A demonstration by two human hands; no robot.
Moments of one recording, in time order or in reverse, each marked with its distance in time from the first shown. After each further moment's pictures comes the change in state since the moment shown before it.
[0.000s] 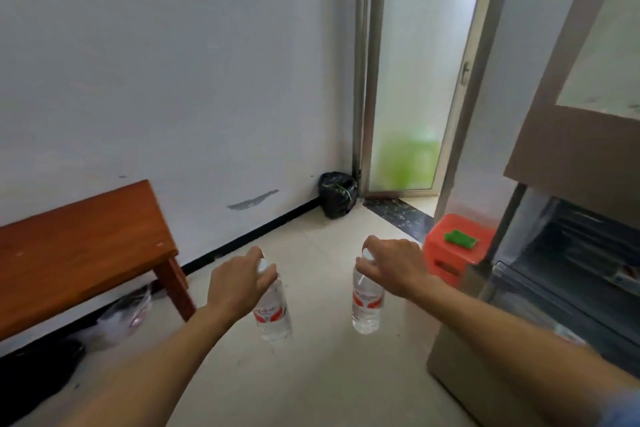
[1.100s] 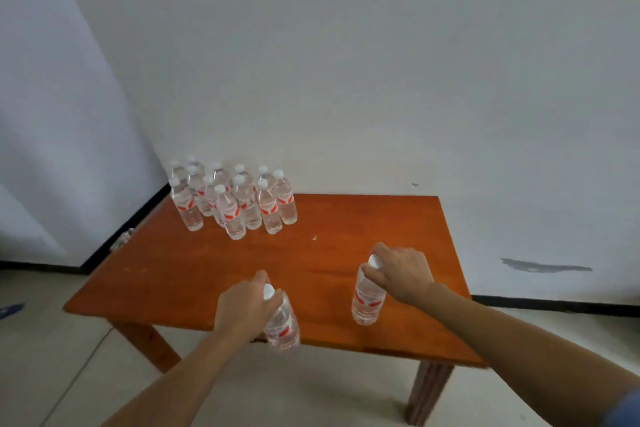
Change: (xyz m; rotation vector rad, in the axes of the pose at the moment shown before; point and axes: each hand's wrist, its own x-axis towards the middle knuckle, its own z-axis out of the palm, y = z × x) left_hand 0.041 -0.666 -0.124 0.198 0.031 -0.826; right_hand 0.448 -0.677 0.213 0.161 -0.175 -0.727
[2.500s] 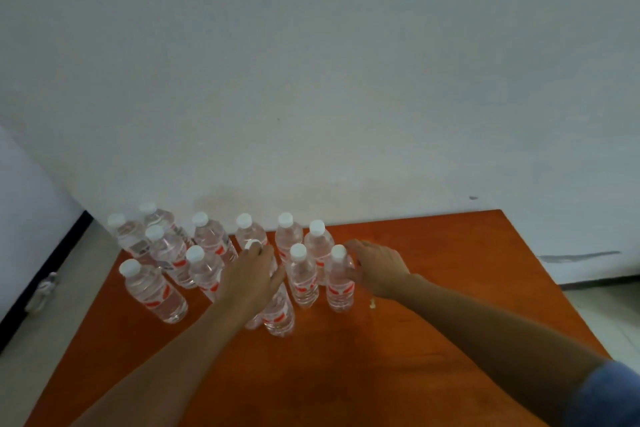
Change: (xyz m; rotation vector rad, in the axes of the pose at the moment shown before) left_hand 0.421 -0.190 0.051 0.086 0.015 0.355; right_hand 0.387 -0.118 0.133 0.191 -0.166 0.140
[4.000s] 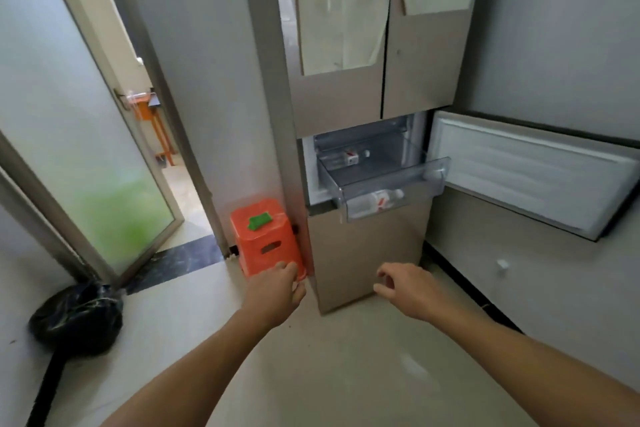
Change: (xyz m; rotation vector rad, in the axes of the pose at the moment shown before) left_hand -0.487 1.015 -0.070 -0.302 -0.192 1.961; right_hand -1.073 0.268 -0.082 0.102 0.663 1.918
